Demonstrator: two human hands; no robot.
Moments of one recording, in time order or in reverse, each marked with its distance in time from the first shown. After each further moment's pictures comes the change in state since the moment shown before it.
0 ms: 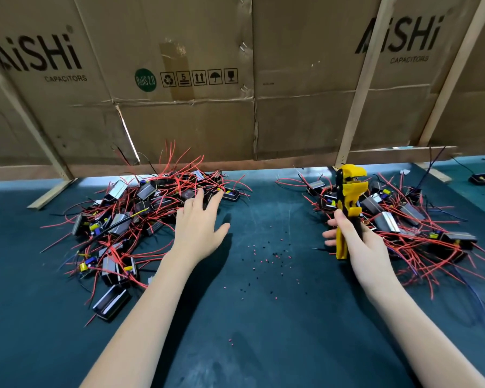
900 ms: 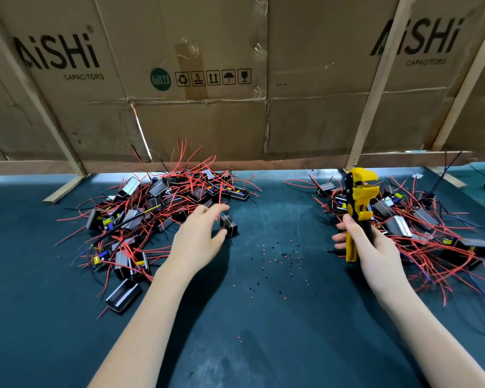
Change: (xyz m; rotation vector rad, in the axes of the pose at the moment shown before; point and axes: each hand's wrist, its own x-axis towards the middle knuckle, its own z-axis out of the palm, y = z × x) left_hand -0.036 -0.002 -0.030 -0.337 -0.024 0.006; right_hand 0.000 0.003 -0.001 -0.005 -0.014 -0.043
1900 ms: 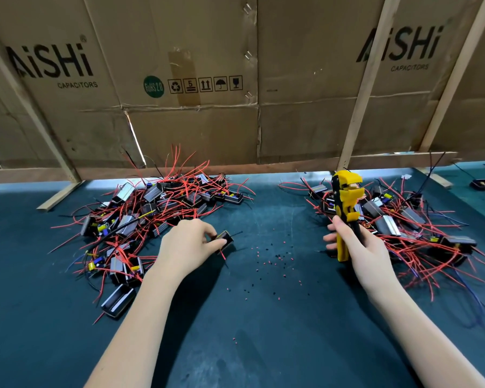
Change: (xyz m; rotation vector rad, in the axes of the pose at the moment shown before) left_hand -0.001 -0.001 -0.010 0.198 -0.095 -0.098; right_hand -0.001 -0.001 -0.001 0.040 -0.010 0.021
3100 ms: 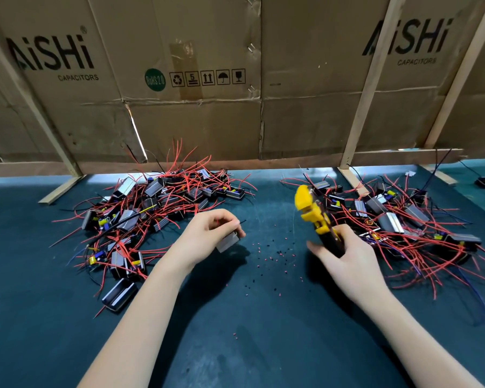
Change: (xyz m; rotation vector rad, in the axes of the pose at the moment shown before) left_hand -0.003 0.019 0.003 -0.891 -0.134 0.075; right_hand -0.009 0.010 0.009 -0.507 -0.044 -0.148
